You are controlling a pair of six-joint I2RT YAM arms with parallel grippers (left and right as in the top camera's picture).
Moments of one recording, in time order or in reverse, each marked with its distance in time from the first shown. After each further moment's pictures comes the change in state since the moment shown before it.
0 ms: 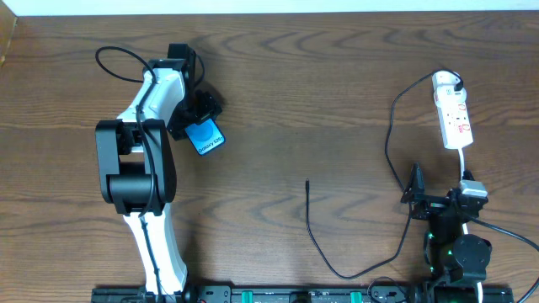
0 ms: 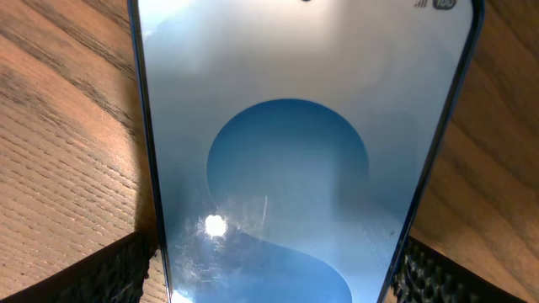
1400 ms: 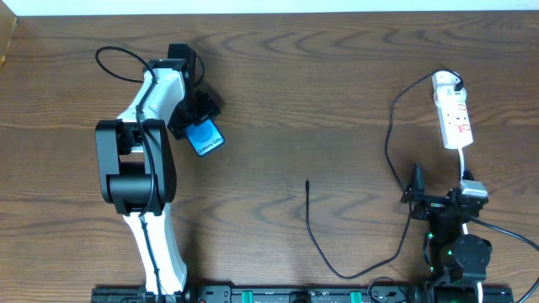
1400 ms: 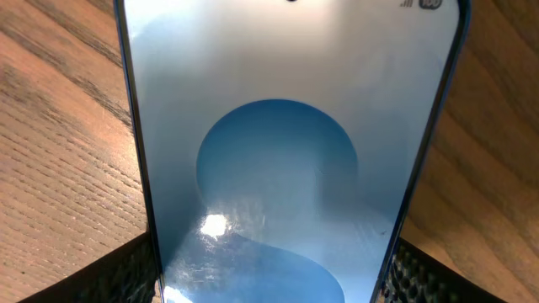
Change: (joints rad) left arm 0.000 0.000 0.000 -0.002 0.000 0.000; right arm 0.000 0.000 0.000 0.000 0.000 0.000
